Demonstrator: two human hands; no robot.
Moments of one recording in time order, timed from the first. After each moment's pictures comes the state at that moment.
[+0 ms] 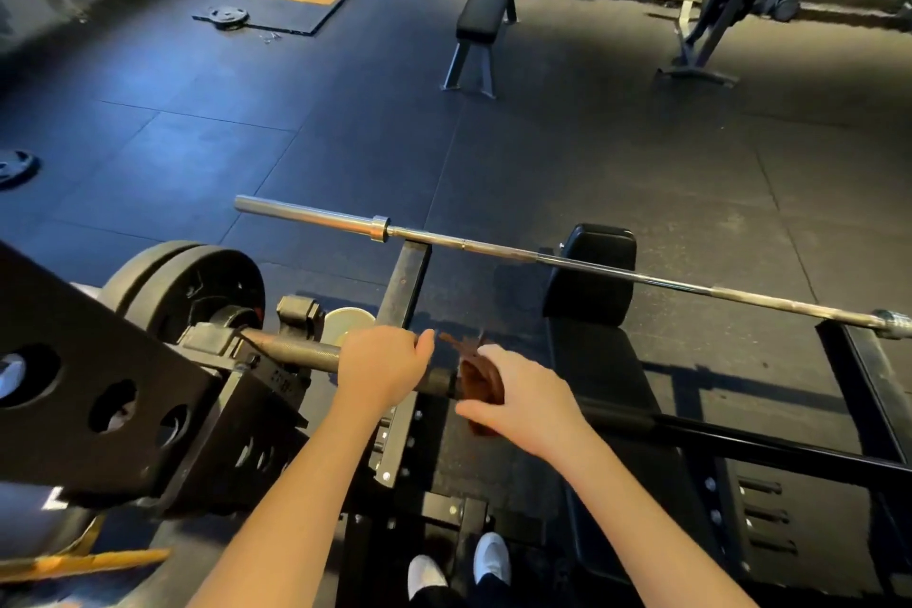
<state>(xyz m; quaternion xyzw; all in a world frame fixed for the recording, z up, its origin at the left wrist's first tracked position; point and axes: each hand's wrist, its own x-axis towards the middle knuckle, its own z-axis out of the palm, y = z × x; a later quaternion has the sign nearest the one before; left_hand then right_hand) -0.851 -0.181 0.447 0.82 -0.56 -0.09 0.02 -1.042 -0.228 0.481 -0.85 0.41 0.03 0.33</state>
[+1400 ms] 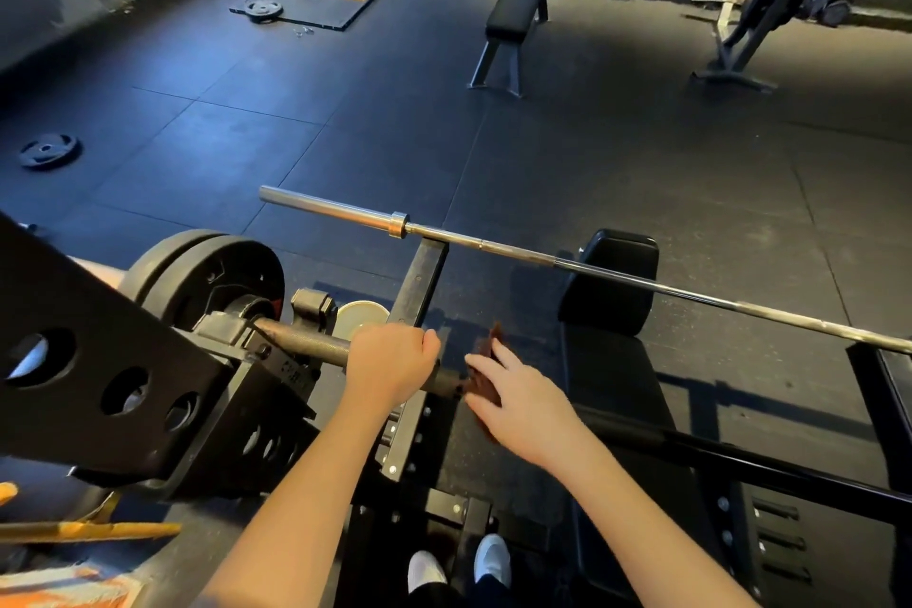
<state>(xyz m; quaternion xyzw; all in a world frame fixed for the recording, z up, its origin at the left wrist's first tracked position) -0.857 -0.182 0.459 0.85 -0.51 -0.12 0.05 -1.034 -0.226 0.488 -0.86 0.37 0.09 0.33</state>
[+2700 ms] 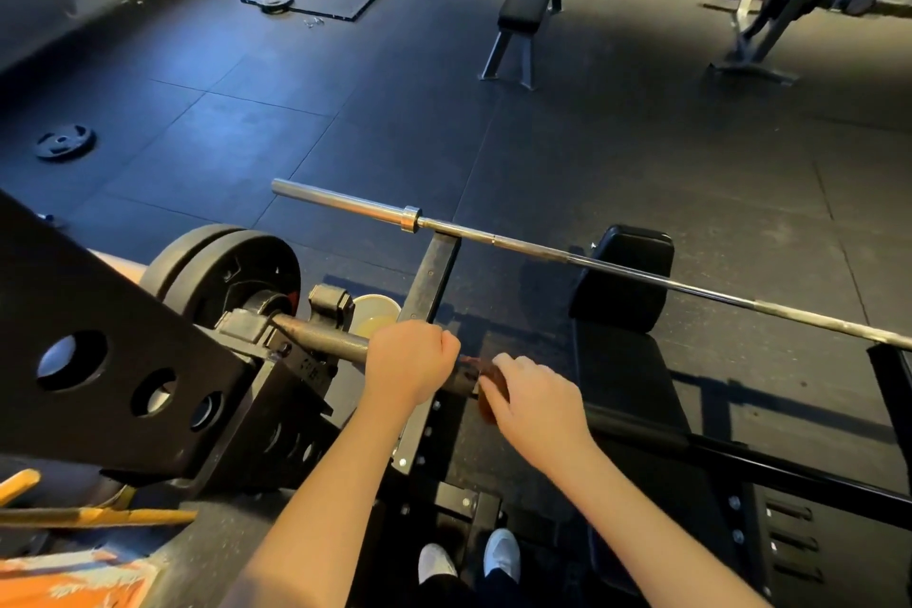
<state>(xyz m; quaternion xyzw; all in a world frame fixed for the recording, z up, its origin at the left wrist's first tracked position) -0.856 -0.182 0.458 0.84 -0.54 -0.11 0.01 -1.024 -0.219 0.470 -0.90 0.39 -0.05 0.20</state>
